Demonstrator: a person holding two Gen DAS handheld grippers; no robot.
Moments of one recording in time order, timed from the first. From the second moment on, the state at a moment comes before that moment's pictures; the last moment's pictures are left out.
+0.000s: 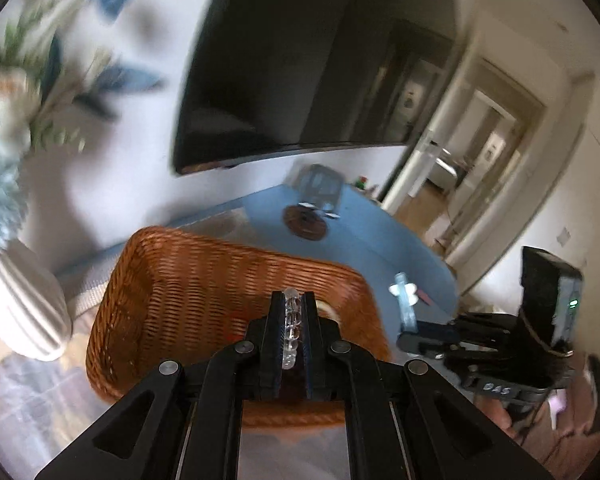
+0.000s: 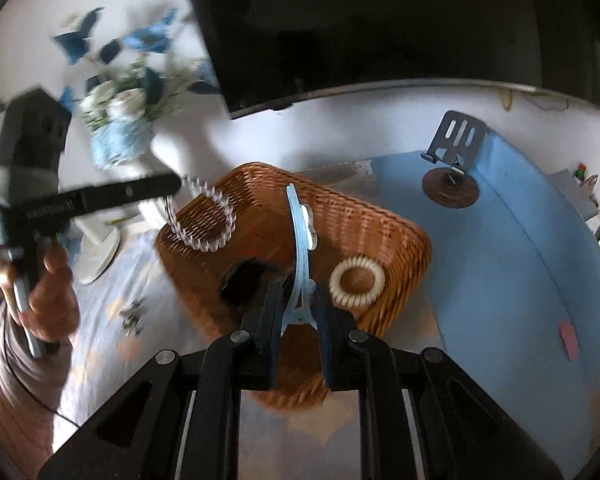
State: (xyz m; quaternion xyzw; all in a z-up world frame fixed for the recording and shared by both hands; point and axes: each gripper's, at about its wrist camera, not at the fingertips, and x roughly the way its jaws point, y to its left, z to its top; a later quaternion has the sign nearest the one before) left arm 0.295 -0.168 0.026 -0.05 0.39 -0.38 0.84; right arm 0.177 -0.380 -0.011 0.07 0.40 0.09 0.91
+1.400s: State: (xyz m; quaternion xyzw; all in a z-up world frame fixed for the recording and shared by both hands) left arm 0.215 -0.029 0.019 -0.06 0.39 -0.30 0.87; right arm 0.151 -0.312 -0.008 0.09 0.43 0.18 0.88
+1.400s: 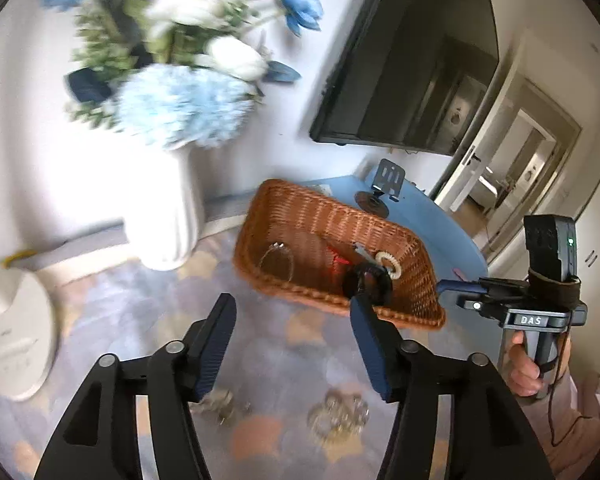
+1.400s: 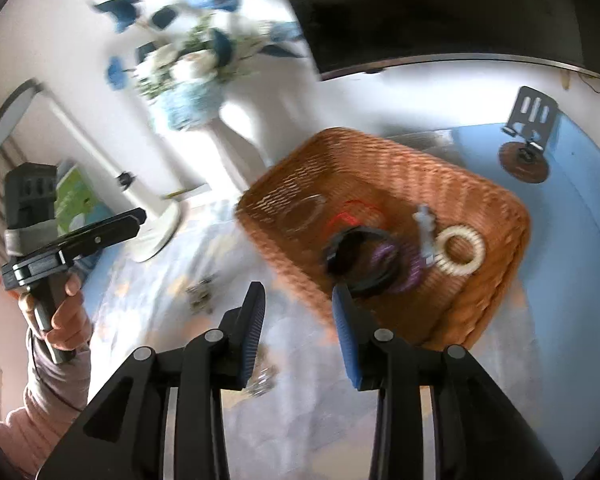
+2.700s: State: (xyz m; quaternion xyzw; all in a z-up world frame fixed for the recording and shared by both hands) left arm 0.210 -0.013 -0.089 0.08 0.46 -0.32 0.83; right arm 0.101 -0.276 -0.110 0.12 0.50 0.20 0.83
